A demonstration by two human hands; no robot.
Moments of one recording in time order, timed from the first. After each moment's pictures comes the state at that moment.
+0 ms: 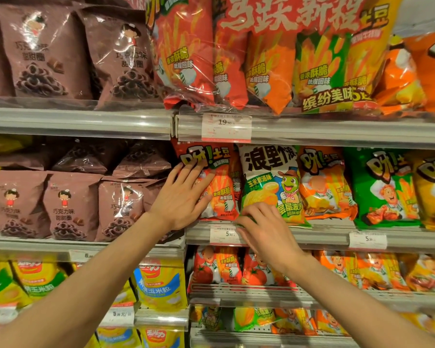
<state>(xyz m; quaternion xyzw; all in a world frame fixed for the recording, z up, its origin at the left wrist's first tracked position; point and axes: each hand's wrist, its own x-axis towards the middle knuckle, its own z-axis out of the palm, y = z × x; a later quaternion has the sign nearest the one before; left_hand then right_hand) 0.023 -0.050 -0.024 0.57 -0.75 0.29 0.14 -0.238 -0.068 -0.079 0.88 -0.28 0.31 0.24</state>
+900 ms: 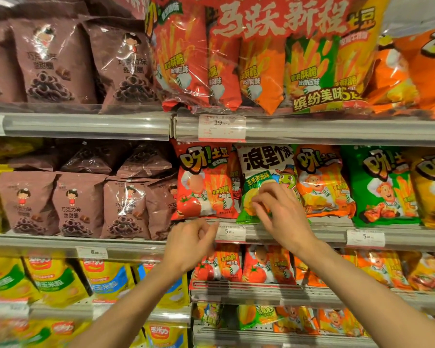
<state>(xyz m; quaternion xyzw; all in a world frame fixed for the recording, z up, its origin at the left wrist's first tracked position) -0.034 0.016 -0.079 0.65 -0.65 -0.02 0.39 -0.264 -0.074 -0.046 0.84 -0.34 0.40 0.14</state>
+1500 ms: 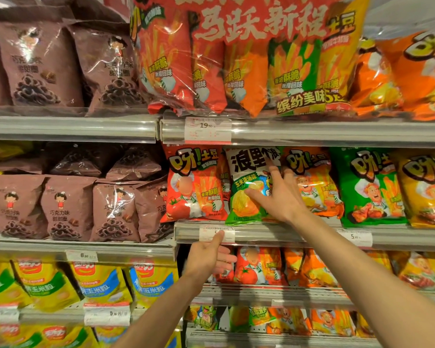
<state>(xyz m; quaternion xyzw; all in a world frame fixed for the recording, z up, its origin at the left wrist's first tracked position) -0.101 0.005 -0.099 0.65 -0.35 -0.47 0.49 -0.274 -0.099 0.000 0.76 -0.57 0.29 -0.09</state>
